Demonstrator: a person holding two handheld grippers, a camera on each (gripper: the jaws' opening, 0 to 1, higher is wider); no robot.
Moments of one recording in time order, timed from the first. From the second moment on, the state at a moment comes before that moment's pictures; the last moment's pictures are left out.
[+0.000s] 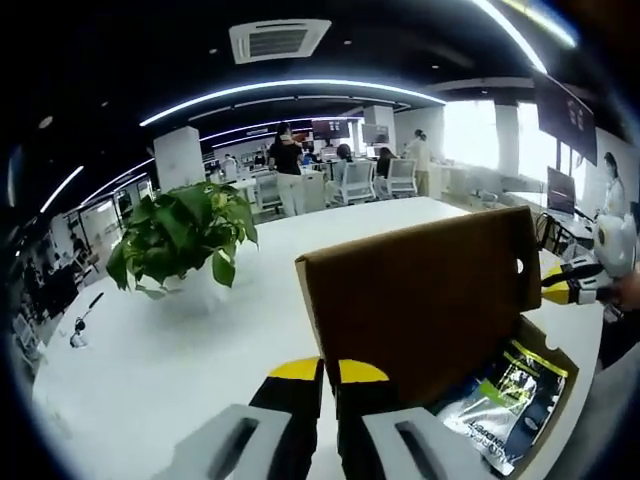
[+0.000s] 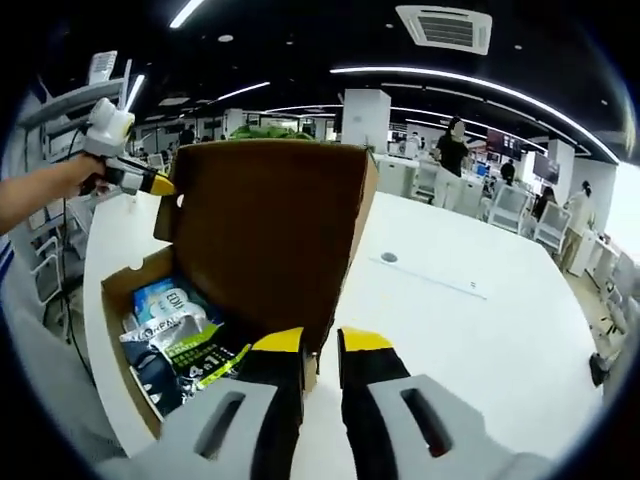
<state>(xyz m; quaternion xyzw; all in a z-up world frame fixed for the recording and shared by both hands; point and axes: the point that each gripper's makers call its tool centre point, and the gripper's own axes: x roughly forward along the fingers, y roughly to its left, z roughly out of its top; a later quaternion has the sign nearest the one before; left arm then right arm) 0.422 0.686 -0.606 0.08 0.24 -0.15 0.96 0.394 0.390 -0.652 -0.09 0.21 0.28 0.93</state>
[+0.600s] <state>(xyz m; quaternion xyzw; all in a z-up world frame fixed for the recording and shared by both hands) 0.432 0.686 -0.613 0.09 0.24 -0.14 0.96 0.408 0.392 -0.664 -0.09 0.22 0.27 0.93</state>
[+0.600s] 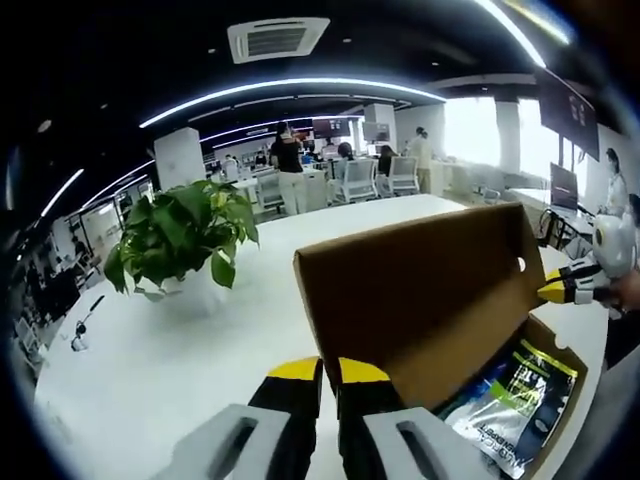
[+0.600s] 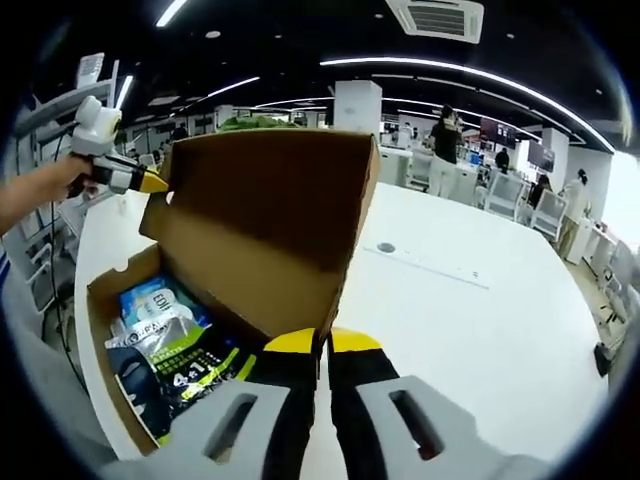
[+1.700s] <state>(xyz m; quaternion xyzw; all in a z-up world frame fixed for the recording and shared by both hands) 0.422 0.692 -0.664 0.03 0.28 -0.10 0.96 0.435 0.394 -0.677 -0.09 0.23 0.27 0.93</state>
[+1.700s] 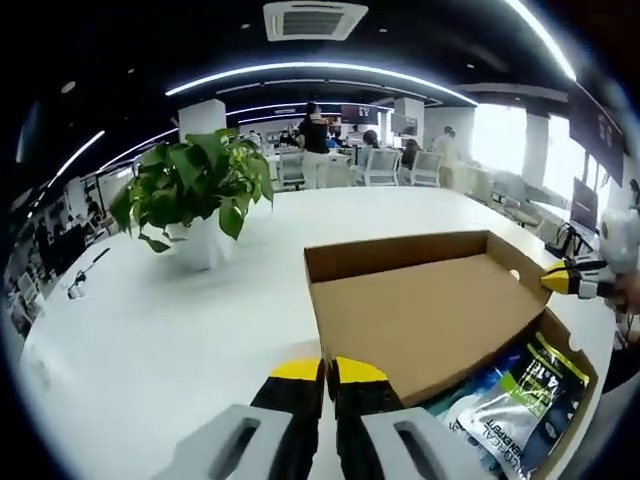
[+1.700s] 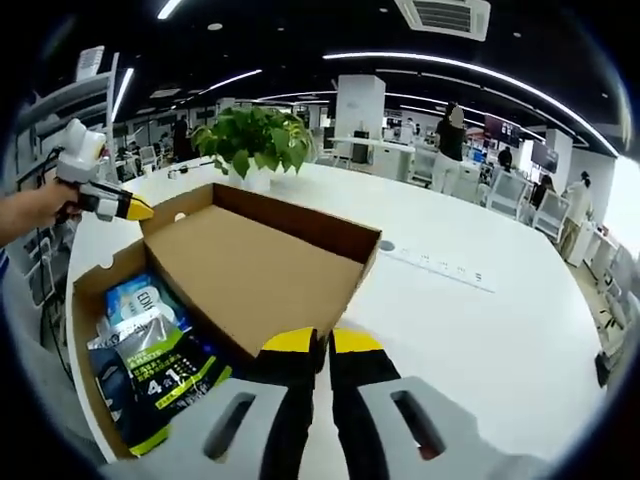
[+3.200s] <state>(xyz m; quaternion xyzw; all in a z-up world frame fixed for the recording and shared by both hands) 0.423 0.690 -0.672 0.05 0.32 -0.09 0.94 0.373 0.394 -0.680 -0.10 0.33 0.38 0.86</state>
